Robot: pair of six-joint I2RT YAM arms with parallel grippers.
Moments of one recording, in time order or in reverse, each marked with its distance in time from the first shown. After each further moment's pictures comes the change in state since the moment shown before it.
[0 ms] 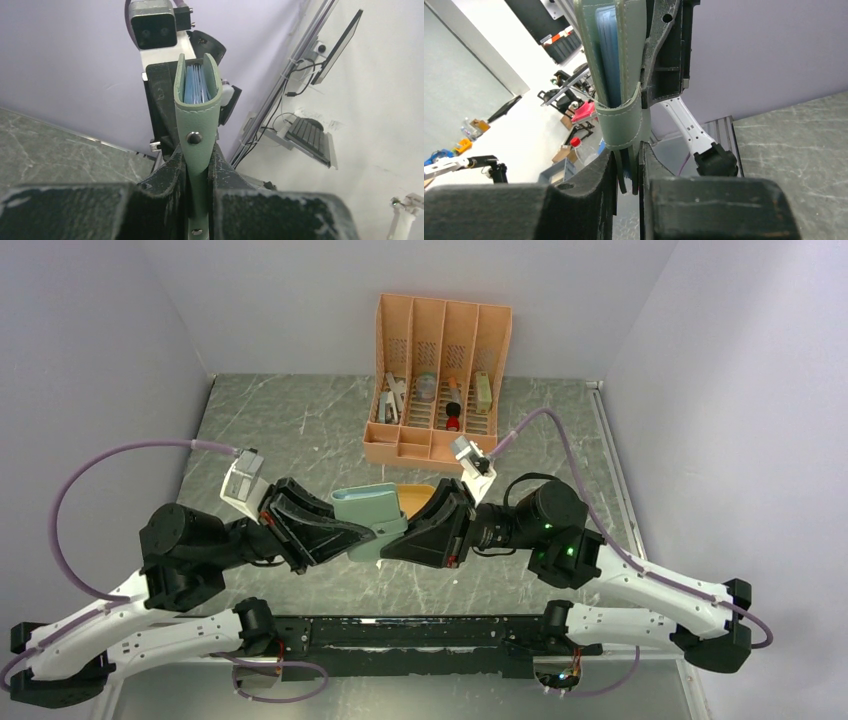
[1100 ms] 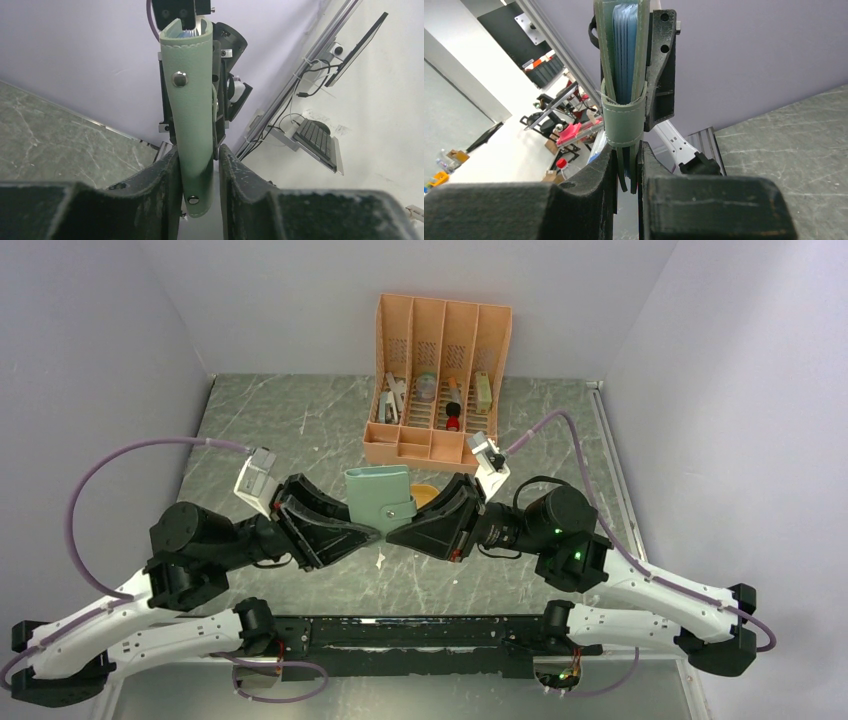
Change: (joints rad) left arm -0.002 0.002 -0.008 -0.043 -0.054 -0.036; right arm 0.000 -0.047 -0.032 0.014 0.126 -0.002
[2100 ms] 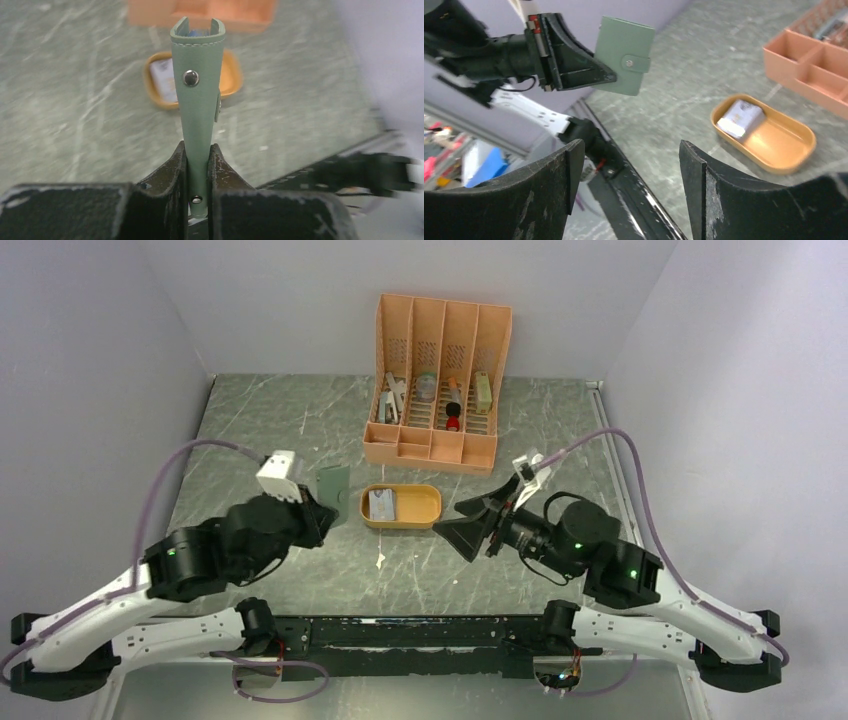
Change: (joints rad) left arm 0.000 0.068 0.145 -0.863 -0.752 -0.092; right arm -0.002 -0.222 0.015 -0.590 0.469 -0.168
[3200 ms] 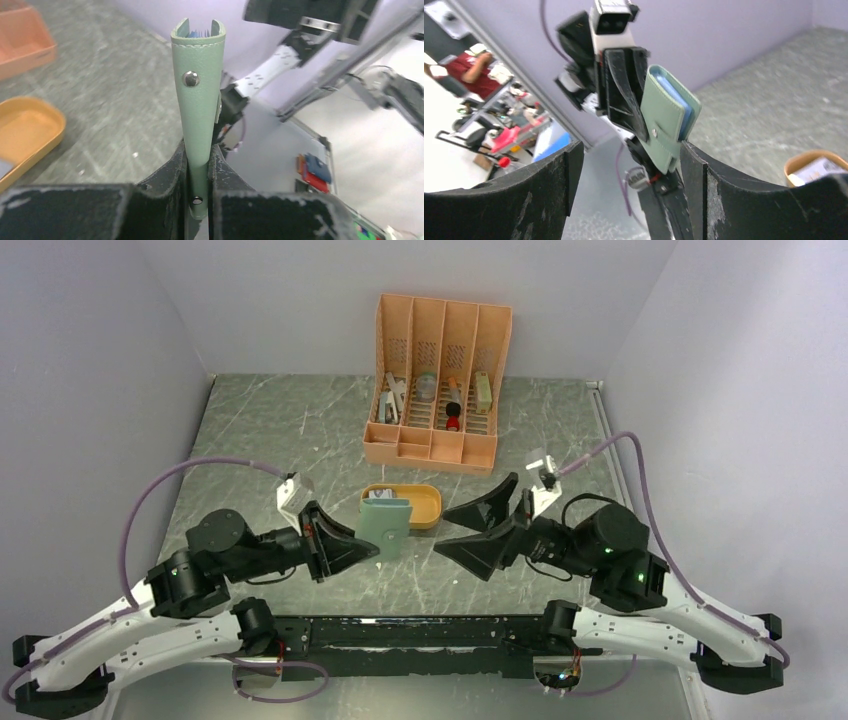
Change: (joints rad) left arm 0.051 -0.143 -0.253 0.476 0.660 0.176; right arm 0.000 -0.031 -0.033 0.157 -0.235 -0.001
